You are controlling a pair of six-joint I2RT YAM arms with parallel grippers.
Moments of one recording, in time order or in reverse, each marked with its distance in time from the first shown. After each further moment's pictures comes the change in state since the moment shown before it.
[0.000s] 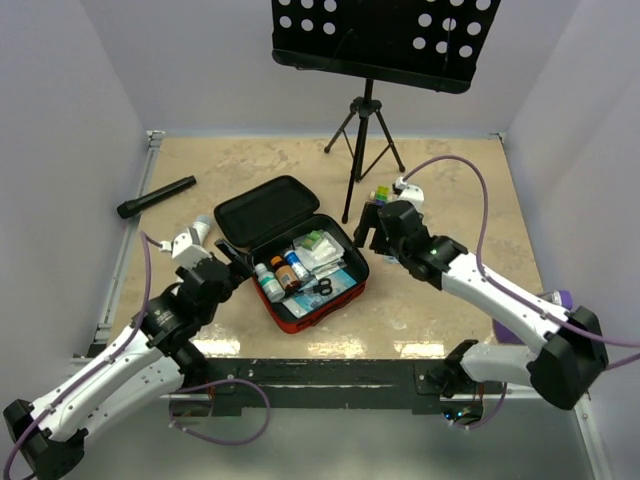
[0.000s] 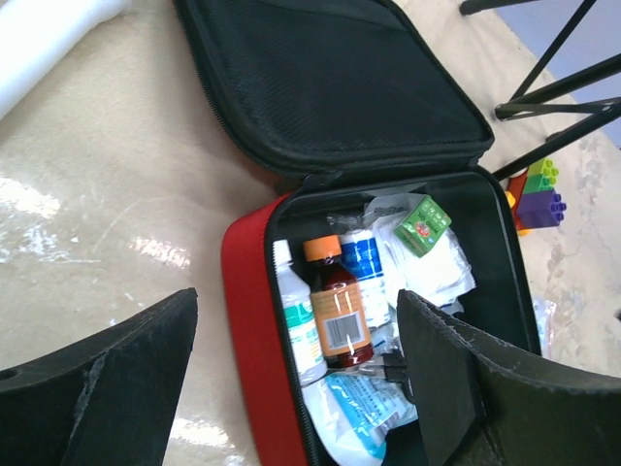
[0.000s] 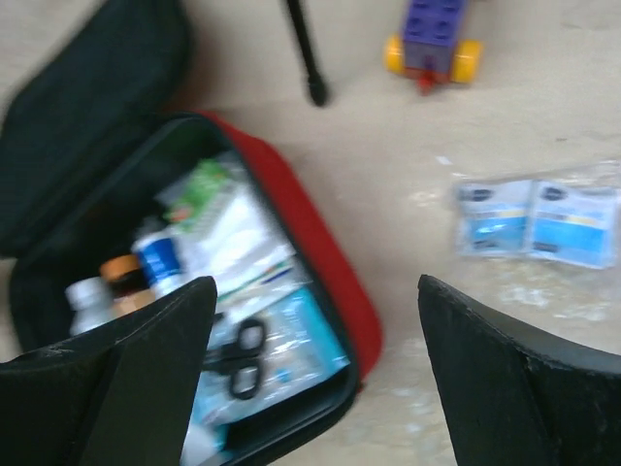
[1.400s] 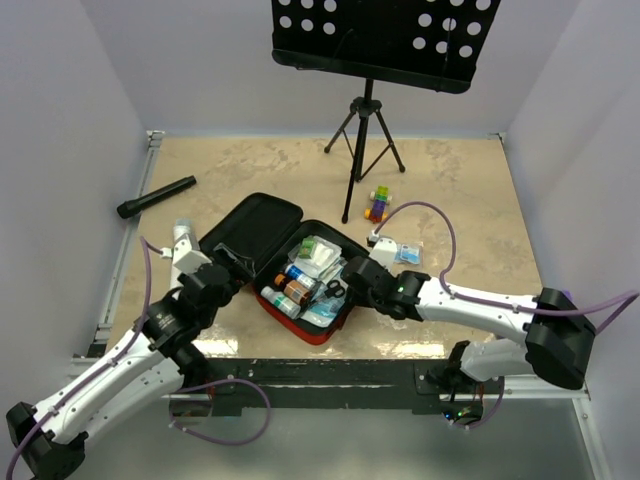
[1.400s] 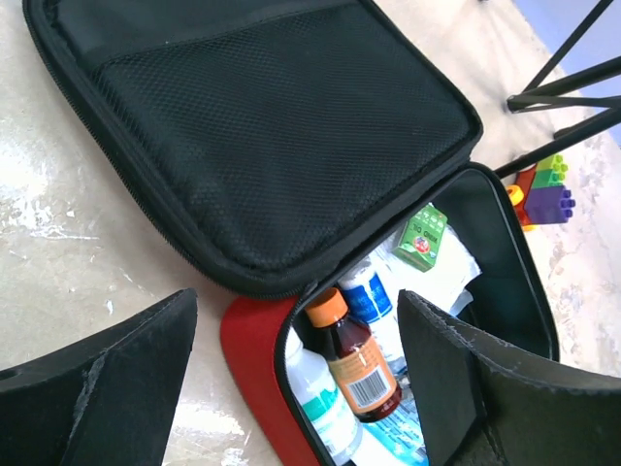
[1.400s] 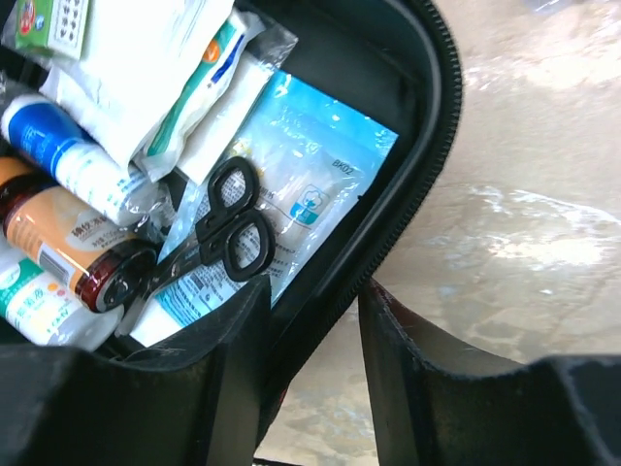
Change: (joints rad) left arm 0.015 -0.027 -0.058 0.020 0.033 -0.056; right arm 0.354 0.051 -0.169 -0.071 0.095 0.372
